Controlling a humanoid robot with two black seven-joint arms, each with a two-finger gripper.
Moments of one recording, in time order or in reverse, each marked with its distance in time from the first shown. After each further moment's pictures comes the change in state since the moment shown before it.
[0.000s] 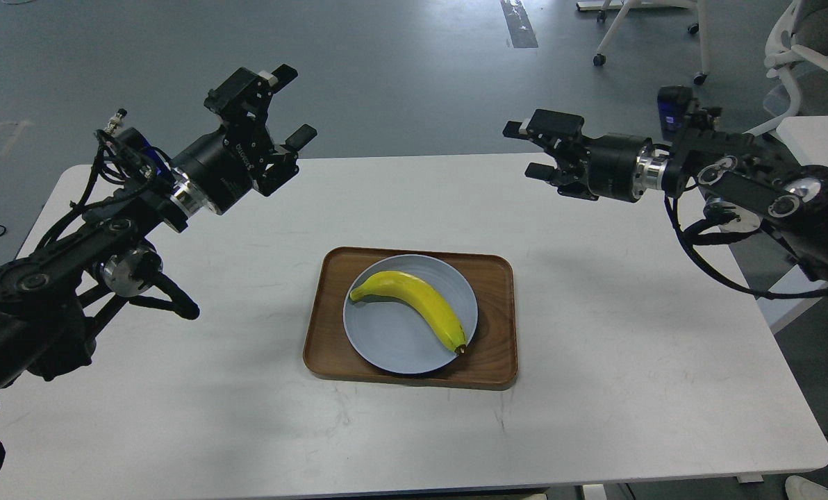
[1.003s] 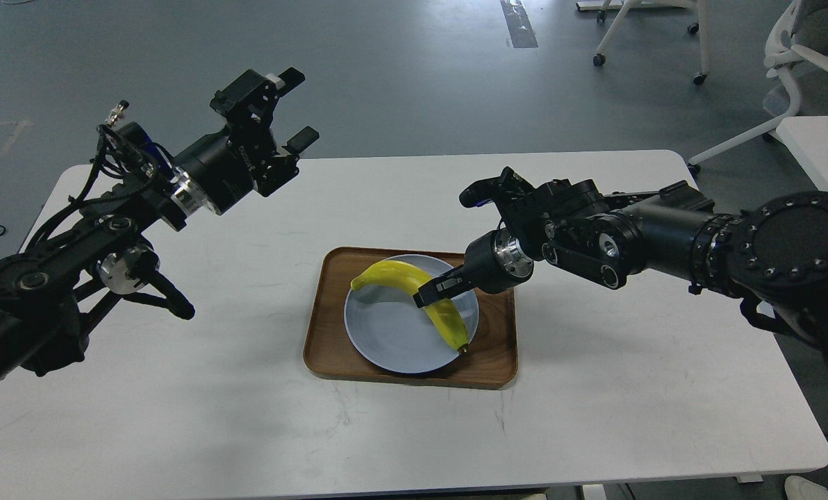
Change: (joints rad) left arm -0.021 0.019 0.020 -0.016 0.104 -0.014 0.000; right arm 0.220 0.488 -0.555 -0.085 -0.515 0.000 0.000
